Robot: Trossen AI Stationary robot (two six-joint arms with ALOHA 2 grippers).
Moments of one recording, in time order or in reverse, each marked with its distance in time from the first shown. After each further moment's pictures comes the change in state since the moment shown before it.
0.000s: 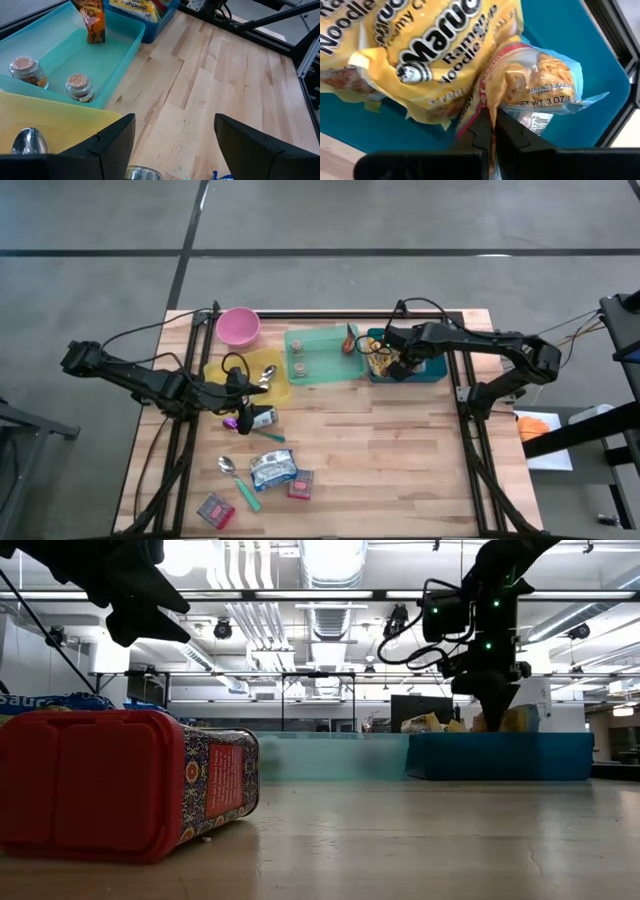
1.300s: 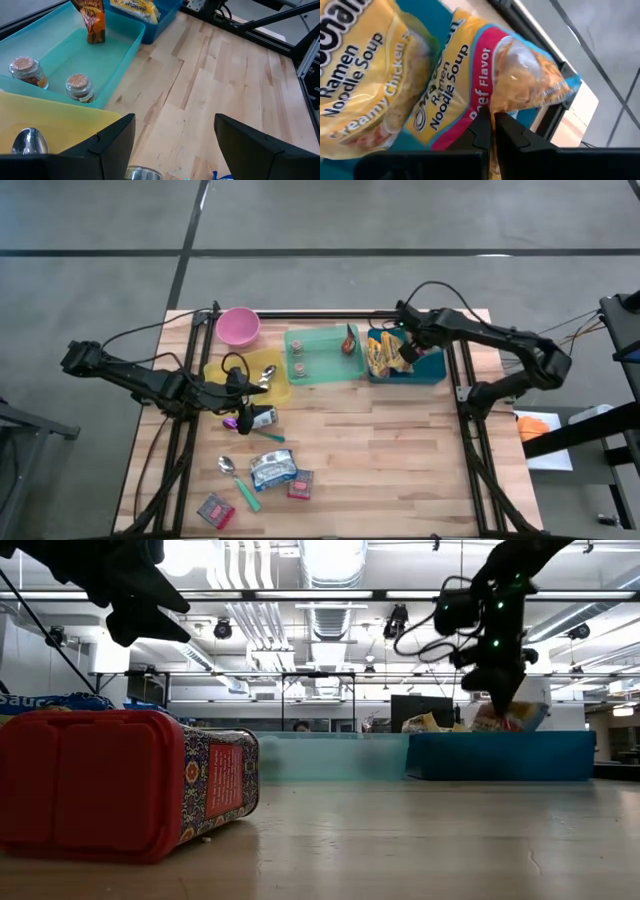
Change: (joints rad) left arm 0.000 0.000 0.000 0.000 0.000 0.000; right arm -0.195 -0.075 0.009 0.012 0.156 -0.175
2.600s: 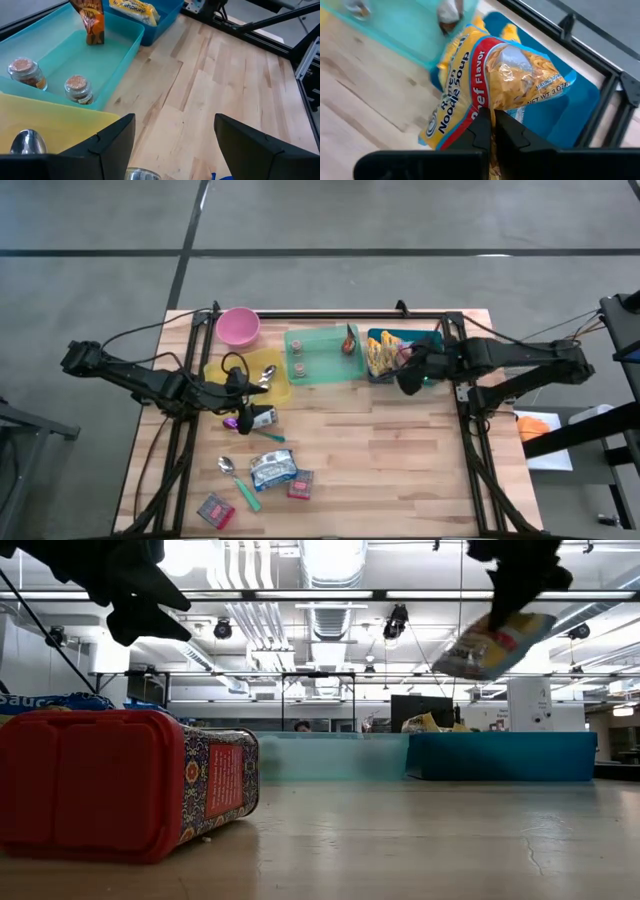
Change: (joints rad) left arm 0.000 0.000 0.001 0.007 0.000 0.000; right arm 0.678 -0.227 0.216 -0.313 0.034 0.676
